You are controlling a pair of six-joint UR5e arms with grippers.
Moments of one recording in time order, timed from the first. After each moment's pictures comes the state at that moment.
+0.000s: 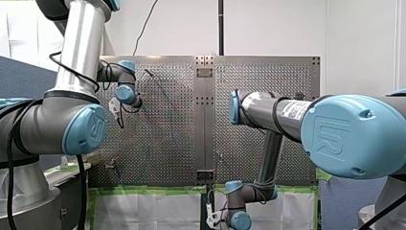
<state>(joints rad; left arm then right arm) 0.05 -1.88 -1.75 -2.72 -1.60 -1.97 2.19 -0.11 1.32 -0.82 1.60 1.54</state>
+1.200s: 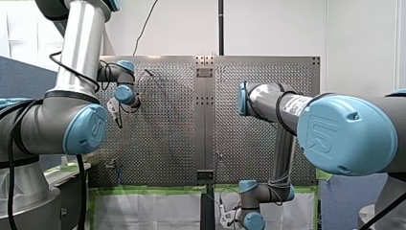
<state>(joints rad) 0.06 -1.88 -1.75 -2.72 -1.61 -1.97 2.11 -0.21 1.53 -1.00 1.63 1.45</state>
